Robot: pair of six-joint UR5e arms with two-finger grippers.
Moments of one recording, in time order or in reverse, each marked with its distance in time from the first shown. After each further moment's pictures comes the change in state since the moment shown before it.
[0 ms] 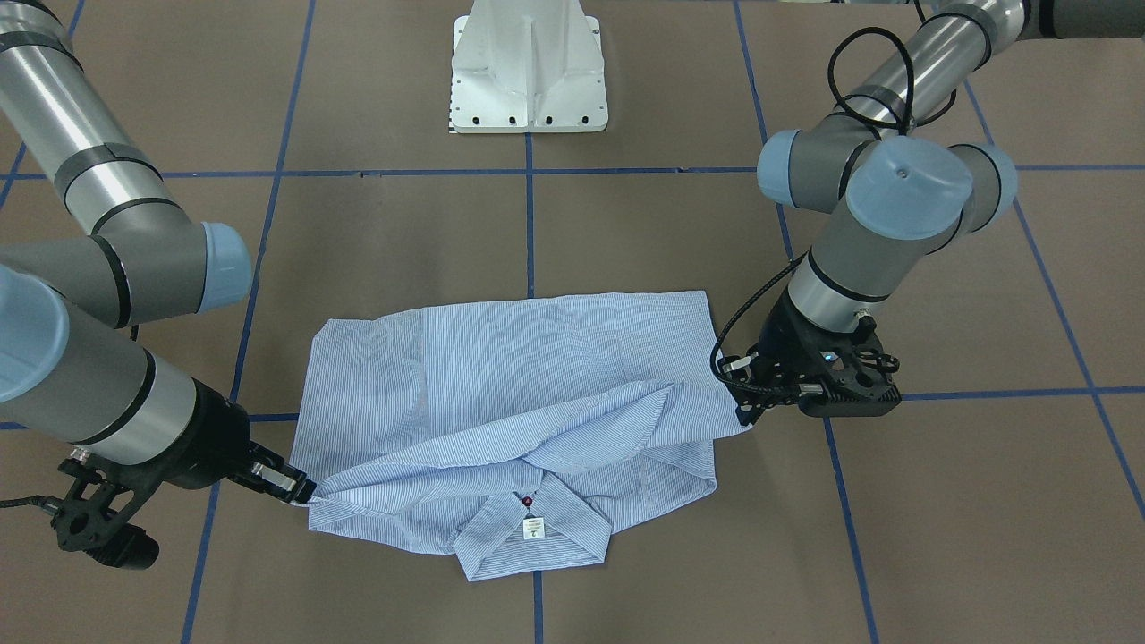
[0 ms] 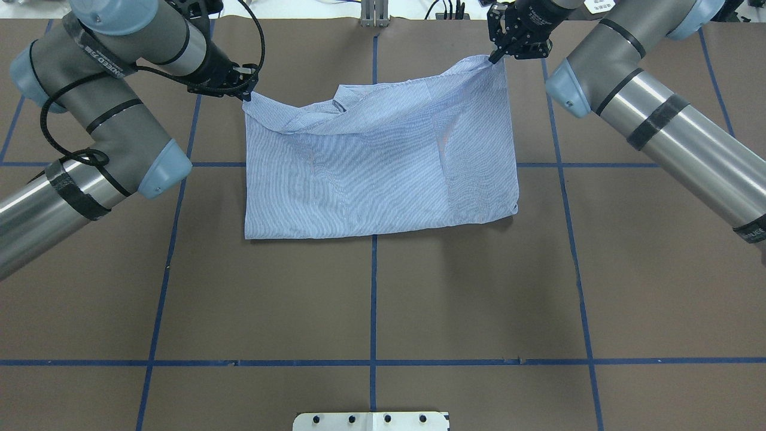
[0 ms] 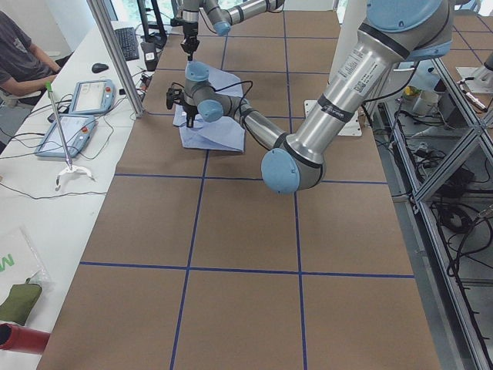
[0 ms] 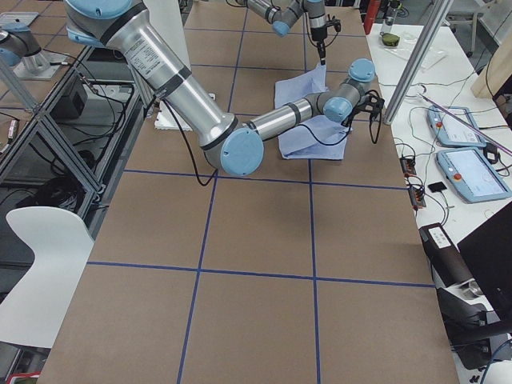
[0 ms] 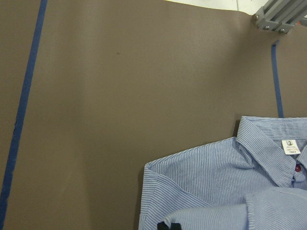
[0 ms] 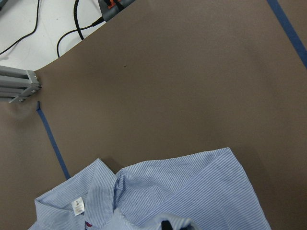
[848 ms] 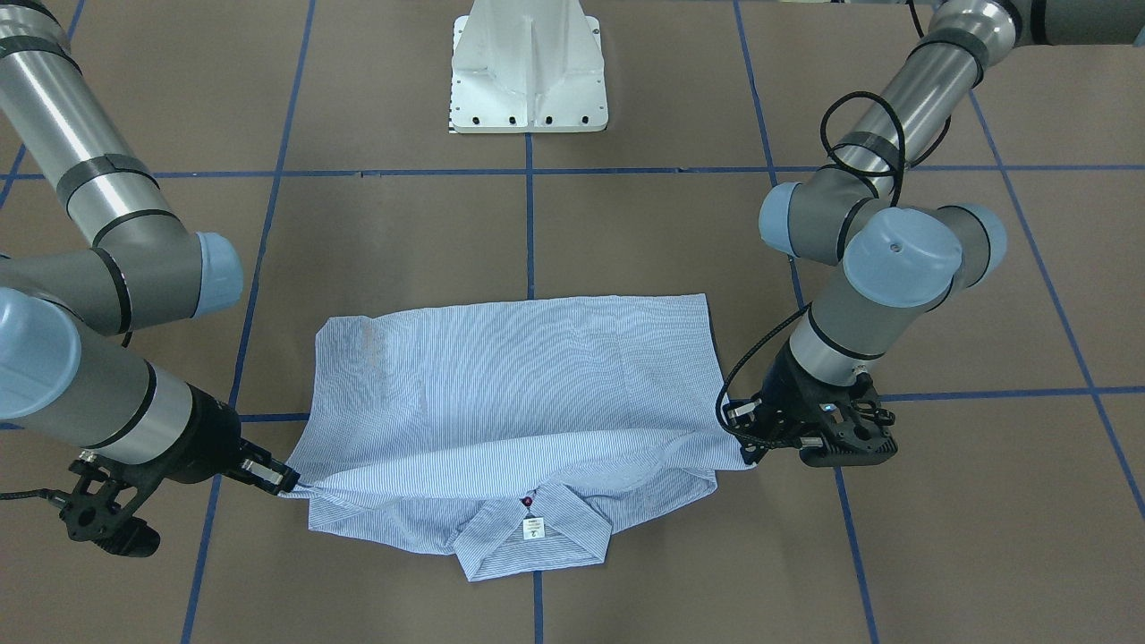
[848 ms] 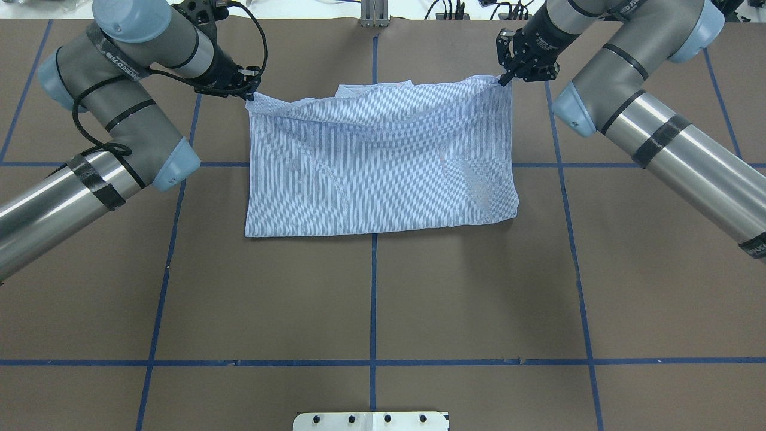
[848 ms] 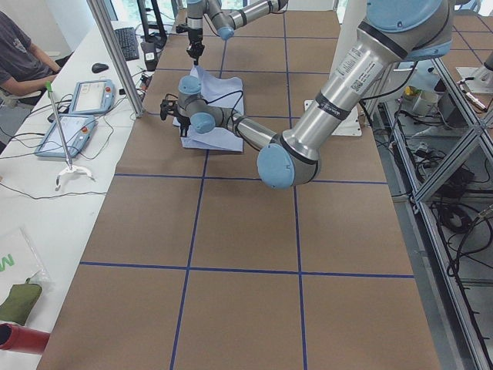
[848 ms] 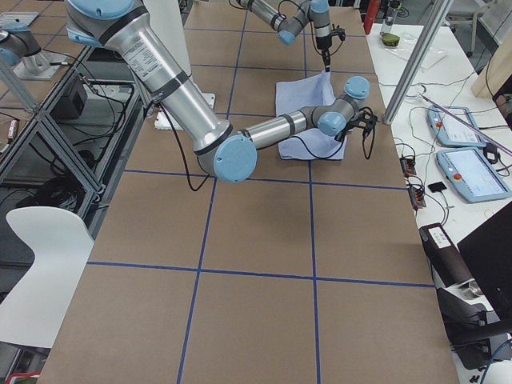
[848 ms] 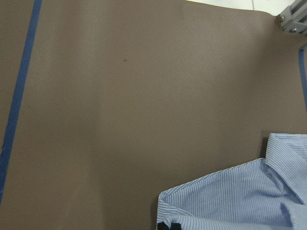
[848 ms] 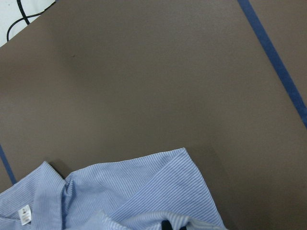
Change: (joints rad) left arm 0.000 -0.033 0.170 -0.132 0.007 0.002; right arm -0.022 -0.063 -0.014 0.002 -0.001 -0.036
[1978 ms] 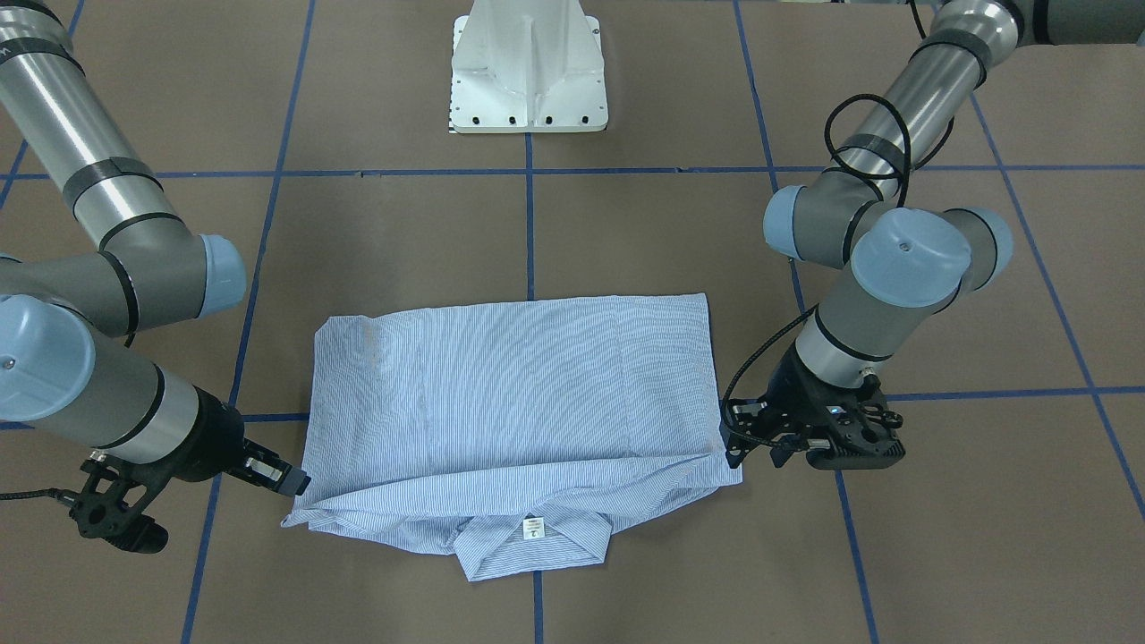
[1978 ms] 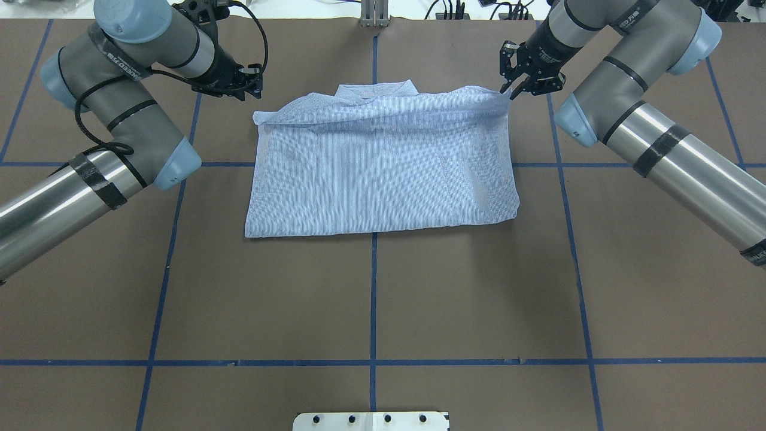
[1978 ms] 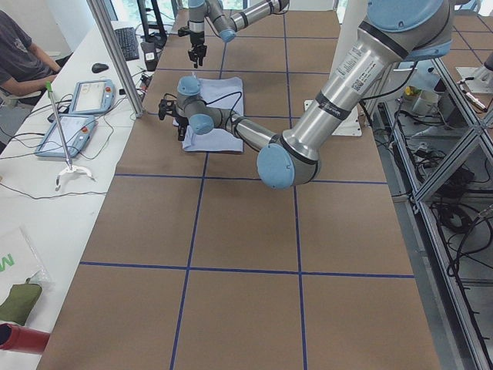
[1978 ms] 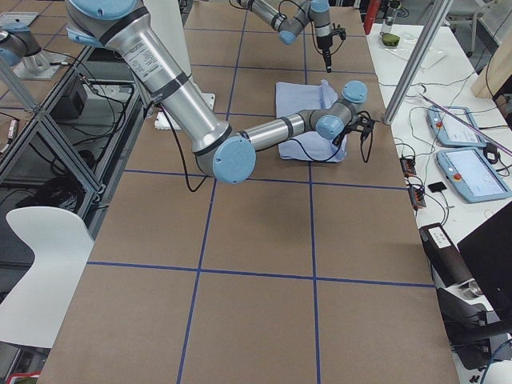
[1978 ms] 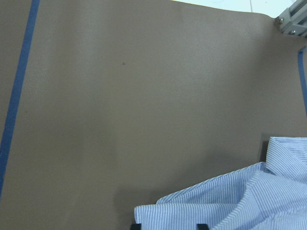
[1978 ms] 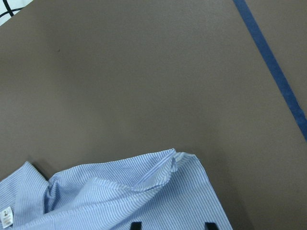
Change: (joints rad) left arm -0.015 0.005 0.000 -0.032 0.002 0.008; right arm -0.012 -0.006 -0.005 0.002 -0.014 -0.017
